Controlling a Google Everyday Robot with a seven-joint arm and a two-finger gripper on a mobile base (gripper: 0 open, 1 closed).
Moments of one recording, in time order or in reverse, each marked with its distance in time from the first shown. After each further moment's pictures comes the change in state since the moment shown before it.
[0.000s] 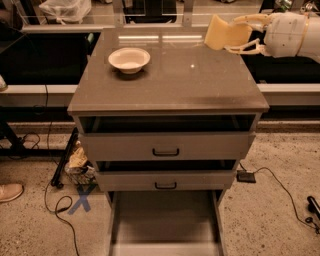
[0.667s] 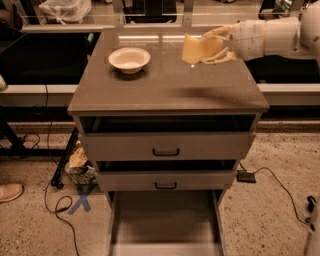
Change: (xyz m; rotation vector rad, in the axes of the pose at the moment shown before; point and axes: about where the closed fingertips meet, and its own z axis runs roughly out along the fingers) arm 0.022 0.040 0.070 -0.200 0.034 0.027
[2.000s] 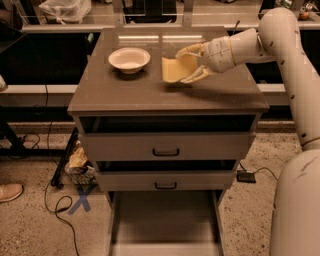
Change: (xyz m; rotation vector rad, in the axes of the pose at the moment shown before) arm 0.009 0.056 0.078 -0.235 -0.036 0.078
